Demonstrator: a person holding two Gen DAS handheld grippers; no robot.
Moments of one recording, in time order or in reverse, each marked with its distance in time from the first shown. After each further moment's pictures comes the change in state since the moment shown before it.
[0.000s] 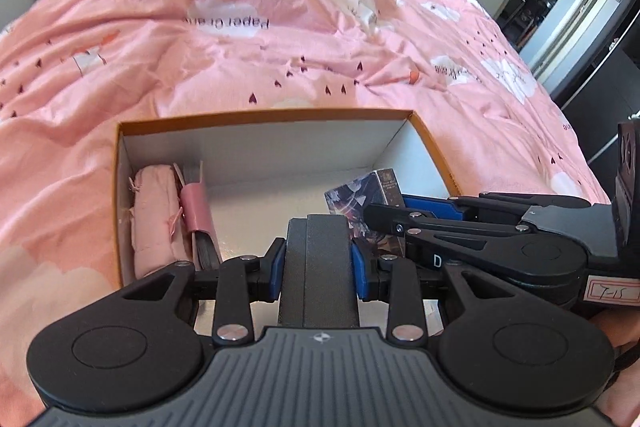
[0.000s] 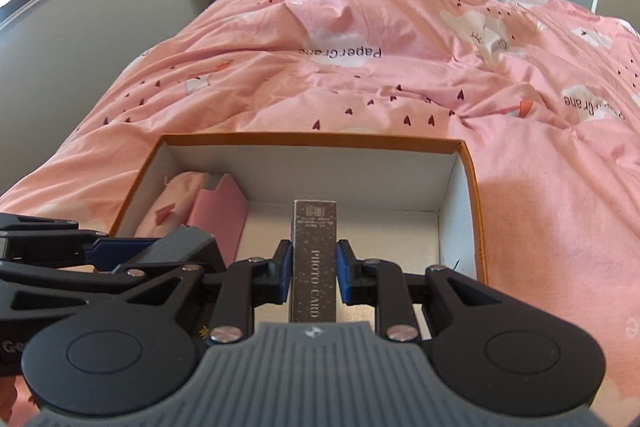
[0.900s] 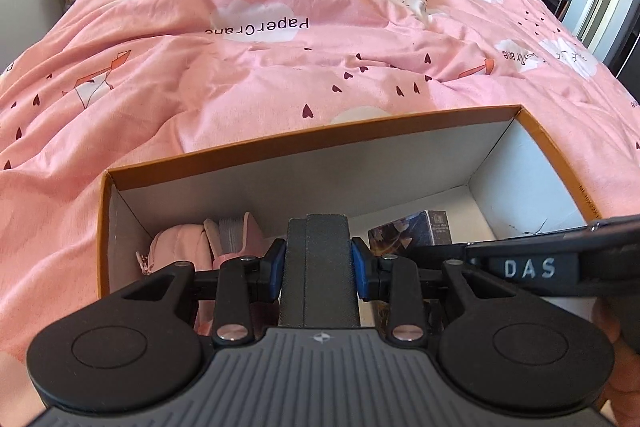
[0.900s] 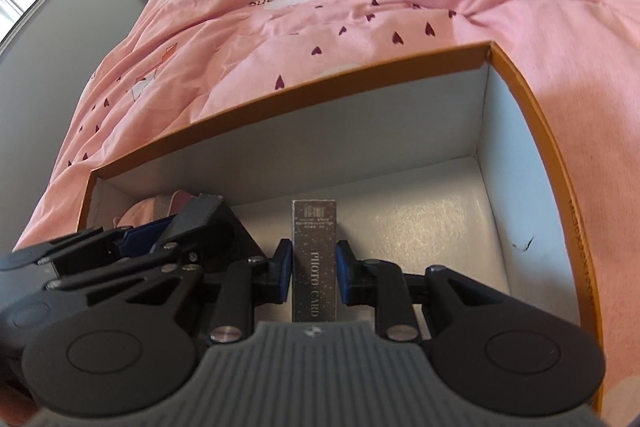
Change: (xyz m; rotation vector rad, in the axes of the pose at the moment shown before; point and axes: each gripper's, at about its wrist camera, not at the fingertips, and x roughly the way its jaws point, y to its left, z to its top) left arm 0.080 0.028 0.020 0.103 -0.057 0.197; right arm 0.091 -0.034 0.013 0.314 0.166 0.101
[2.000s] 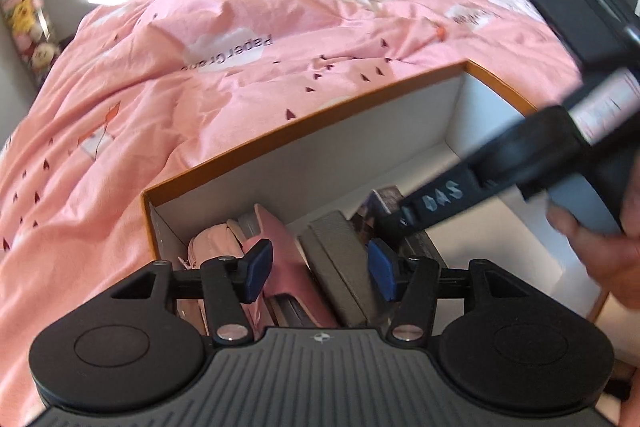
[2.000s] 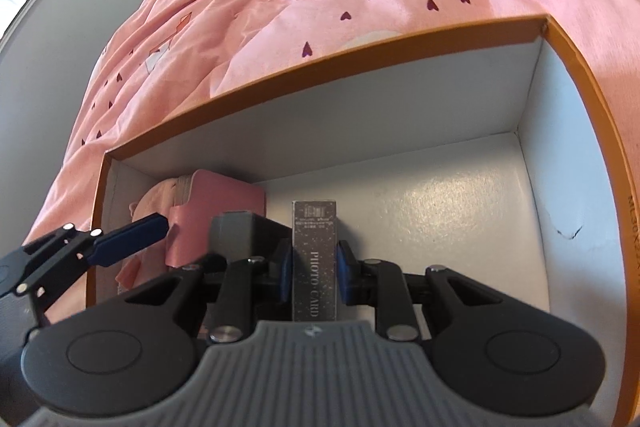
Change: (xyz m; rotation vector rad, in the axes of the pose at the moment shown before) left arm -0.043 -0.009 -0.022 0.279 -0.024 0.004; right arm 0.015 0.021 0.004 -0.046 0.095 0.023
